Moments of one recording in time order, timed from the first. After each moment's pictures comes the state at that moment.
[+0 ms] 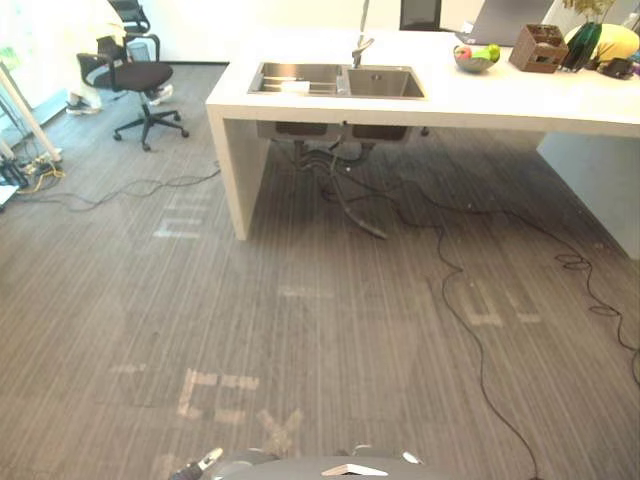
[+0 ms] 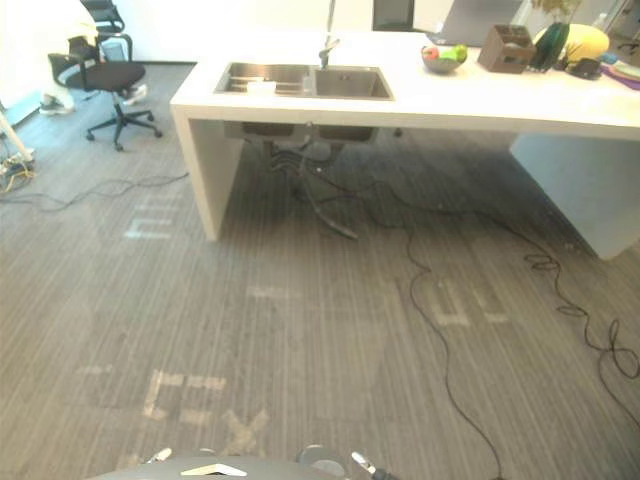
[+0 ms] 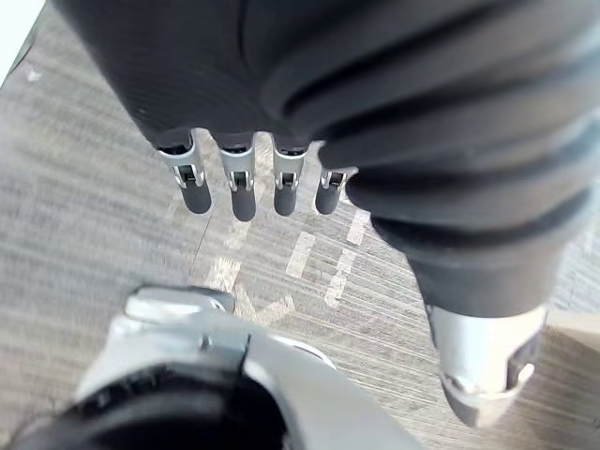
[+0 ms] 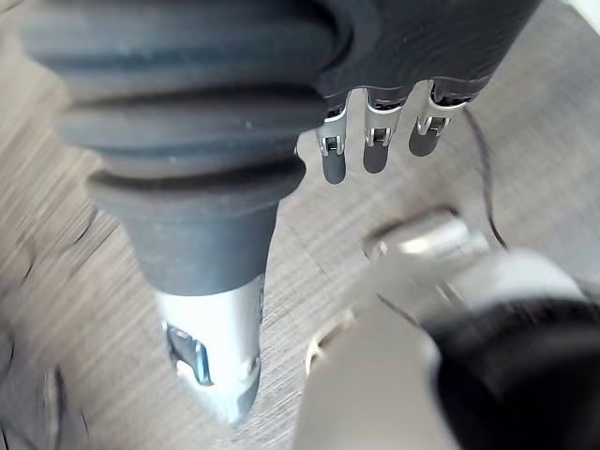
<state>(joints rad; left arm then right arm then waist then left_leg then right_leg) 0.22 0.17 -0.04 1.02 -0.43 0.11 -0.09 0.19 -0.14 -0.19 1.07 0.66 0.24 0.13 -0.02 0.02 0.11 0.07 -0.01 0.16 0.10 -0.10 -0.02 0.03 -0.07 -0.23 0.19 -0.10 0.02</state>
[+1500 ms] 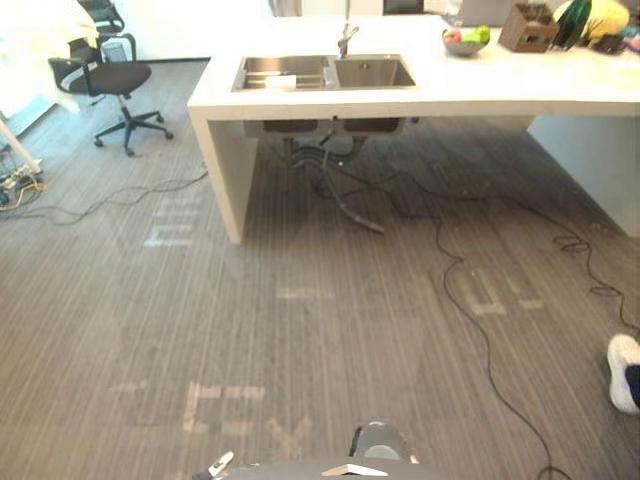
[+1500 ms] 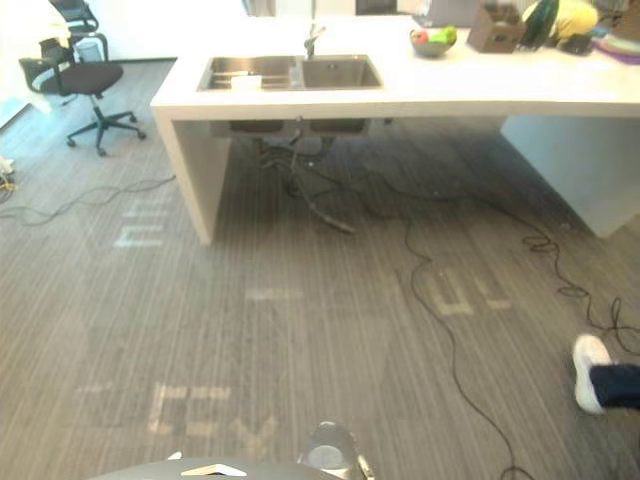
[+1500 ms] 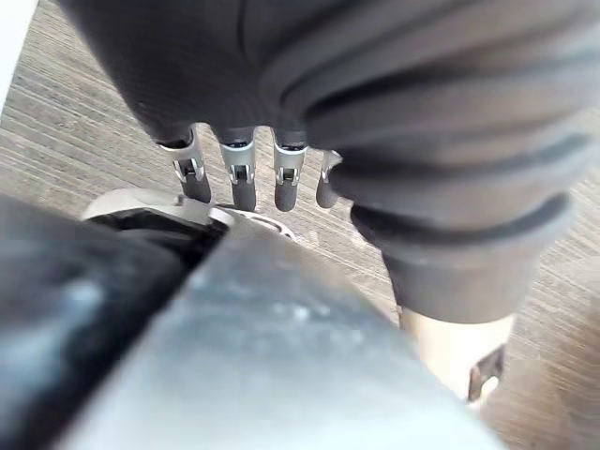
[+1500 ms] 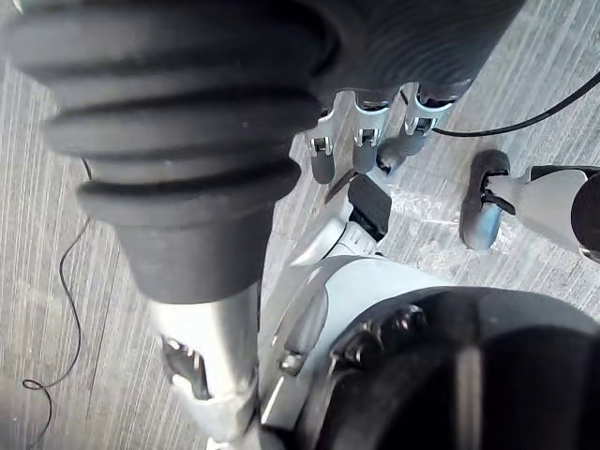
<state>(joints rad) 0.12 0.22 -0.15 1.08 -0.59 0.25 -0.25 0.18 -0.07 -0.41 1.11 0.68 0.18 0.13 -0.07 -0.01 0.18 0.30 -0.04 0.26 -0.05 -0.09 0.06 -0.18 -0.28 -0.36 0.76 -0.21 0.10</state>
